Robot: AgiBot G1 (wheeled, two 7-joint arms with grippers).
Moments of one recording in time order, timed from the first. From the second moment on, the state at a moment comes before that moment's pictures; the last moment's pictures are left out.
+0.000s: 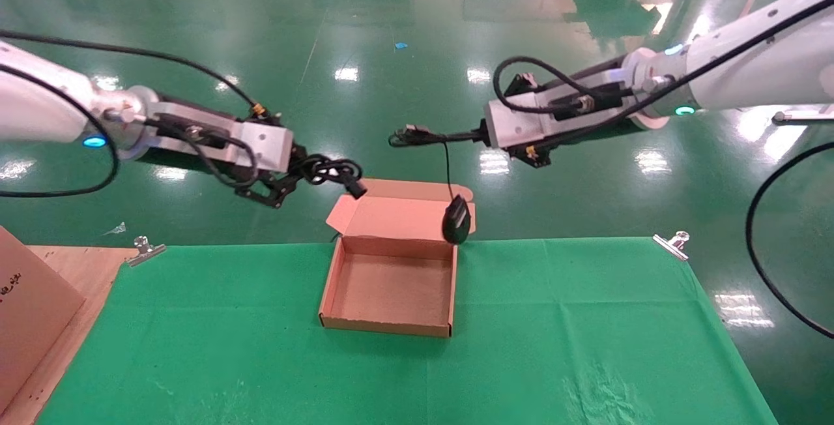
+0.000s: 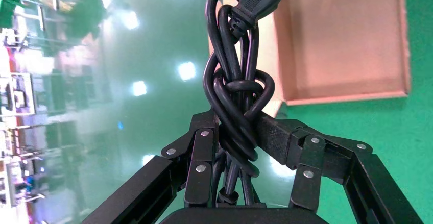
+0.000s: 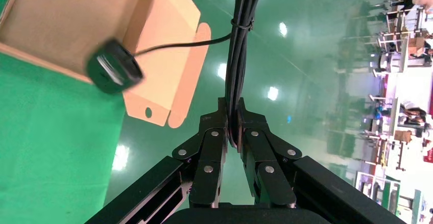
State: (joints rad) left arm -2.00 1.19 0.73 -0.16 1.72 1.20 0.71; right arm 1.95 -1.22 -0.69 0.45 -1.76 -1.18 -0.55
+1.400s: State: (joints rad) left arm -1.55 1.37 0.99 -0.36 1.67 0.52 0.49; right arm 1.90 -1.18 -0.68 0.36 -1.75 -1.18 -0.60
